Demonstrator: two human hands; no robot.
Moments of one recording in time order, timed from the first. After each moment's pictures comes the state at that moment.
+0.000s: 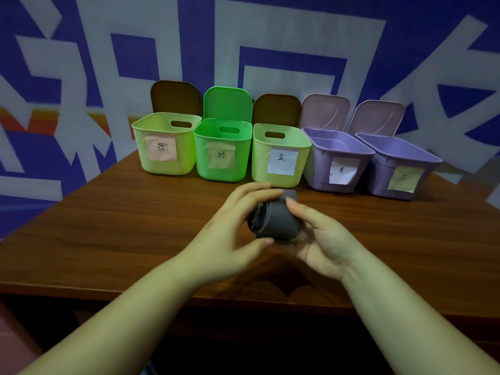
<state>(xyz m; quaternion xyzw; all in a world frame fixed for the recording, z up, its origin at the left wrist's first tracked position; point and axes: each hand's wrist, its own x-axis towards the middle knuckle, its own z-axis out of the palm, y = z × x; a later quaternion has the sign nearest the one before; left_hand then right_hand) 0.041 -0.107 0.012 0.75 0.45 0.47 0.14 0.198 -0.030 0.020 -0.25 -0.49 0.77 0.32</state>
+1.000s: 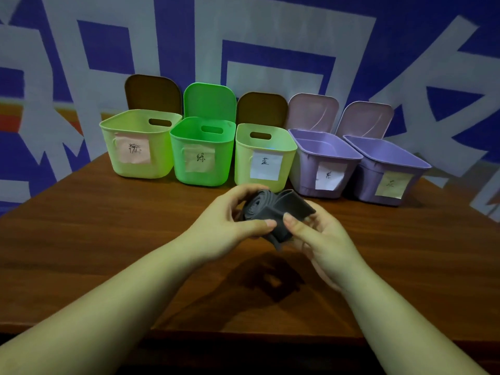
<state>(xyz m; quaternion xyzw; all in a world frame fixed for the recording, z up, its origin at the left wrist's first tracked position) 0.055 -0.044 0.027 0.60 0.46 0.54 0.38 0.224 0.017 0.006 -0.28 -0.63 0.59 0.43</state>
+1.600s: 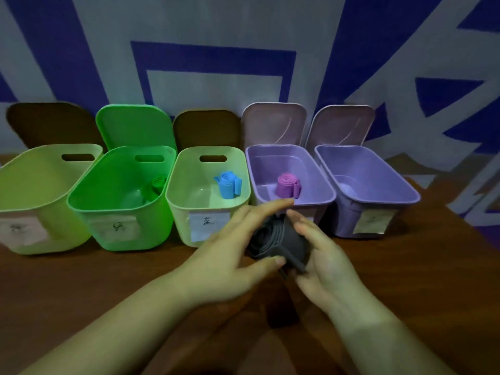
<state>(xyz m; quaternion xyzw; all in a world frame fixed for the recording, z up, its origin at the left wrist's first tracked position) 0.097 0.133 0.091 0.76 0.47 0.38 0.24 0.252 0.180 0.075 -0.33 -0.28 0.76 0.48</state>
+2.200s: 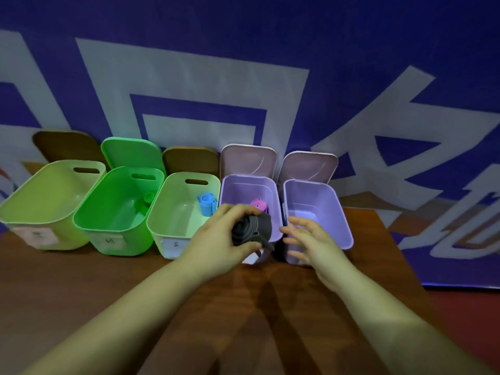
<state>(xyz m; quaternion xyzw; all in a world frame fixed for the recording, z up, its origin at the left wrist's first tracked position) 0.173 0.175 0.204 0.64 0.63 0.38 0.21 0.359 0.253 0.193 -0.49 -0.52 0.63 0.32</state>
